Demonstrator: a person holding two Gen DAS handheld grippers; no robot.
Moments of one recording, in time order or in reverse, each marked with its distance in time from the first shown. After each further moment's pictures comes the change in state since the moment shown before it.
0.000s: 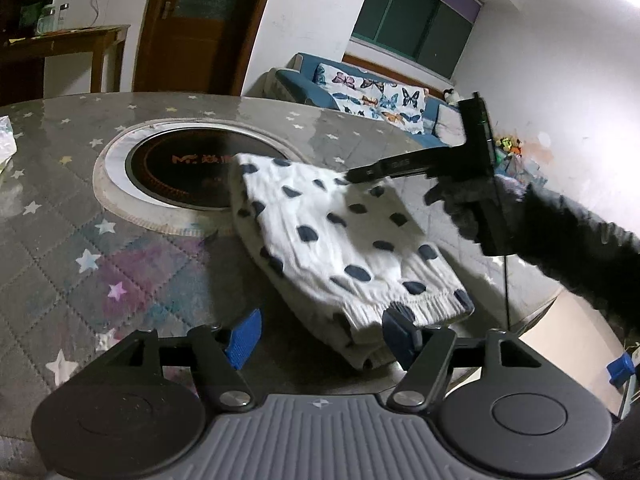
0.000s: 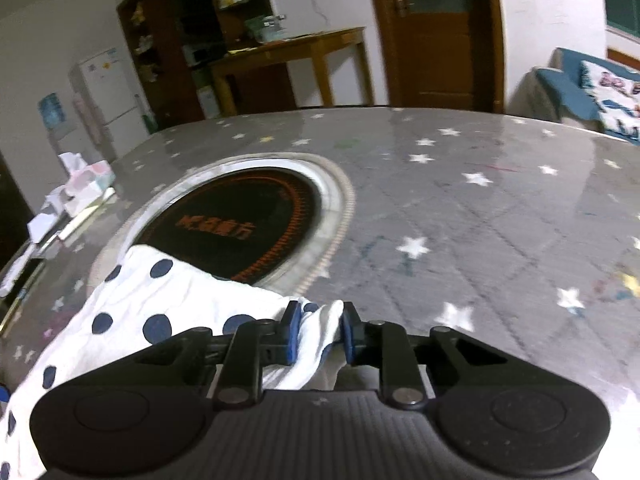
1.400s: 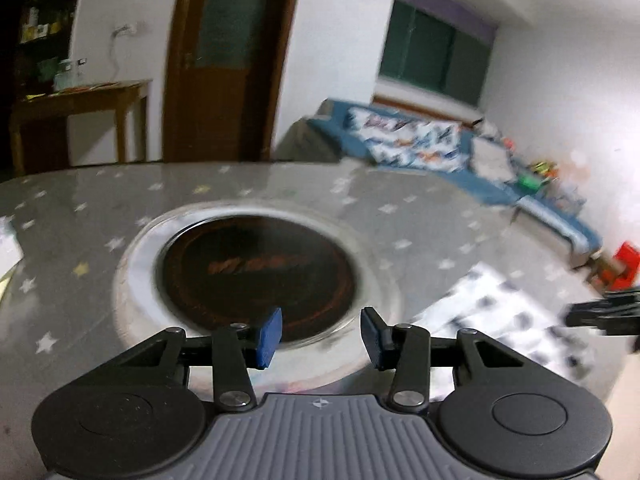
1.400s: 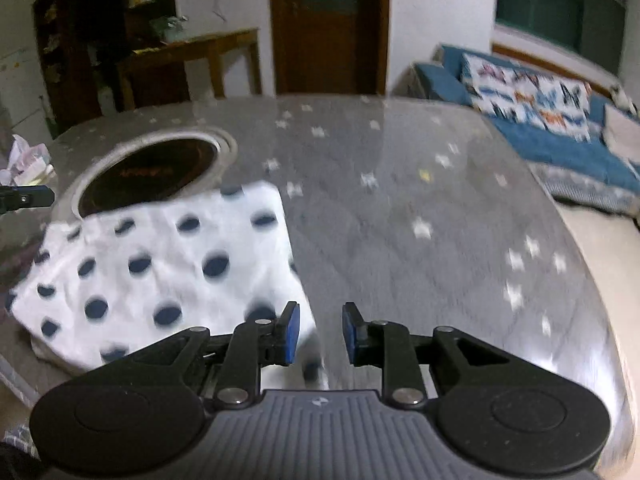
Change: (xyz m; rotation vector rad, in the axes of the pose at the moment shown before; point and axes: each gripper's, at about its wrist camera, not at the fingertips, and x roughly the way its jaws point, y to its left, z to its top) left arm 0.055 0.027 0.083 0.069 -0.152 0.090; right arm -0.136 0.007 -0.082 0.036 -0.015 -0.301
